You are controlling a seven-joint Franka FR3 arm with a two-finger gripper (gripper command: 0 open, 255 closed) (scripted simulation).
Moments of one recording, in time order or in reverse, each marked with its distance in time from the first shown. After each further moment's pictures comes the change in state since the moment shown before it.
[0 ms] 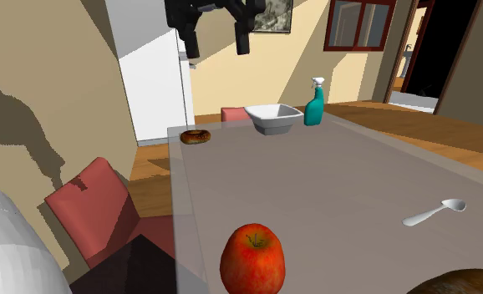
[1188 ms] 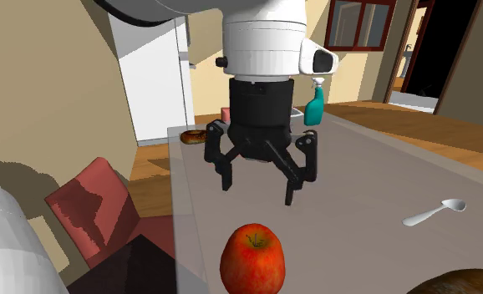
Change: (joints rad) arm -0.045 -0.078 -0.301 -0.466 -0.192 0.315 -0.356
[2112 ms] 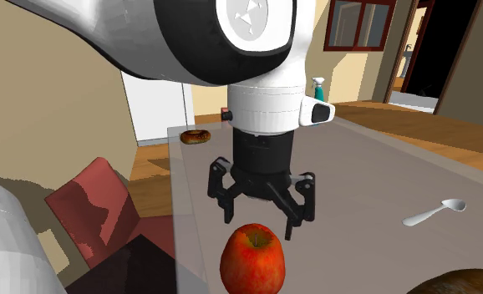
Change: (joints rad) arm -0.023 0.033 -0.061 -0.117 -0.055 0.143 -0.031
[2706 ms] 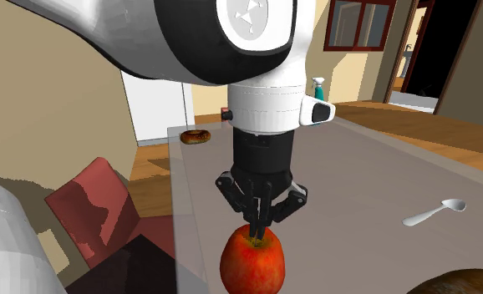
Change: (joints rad) arm 0.000 0.001 0.000 0.001 0.000 0.001 0.000
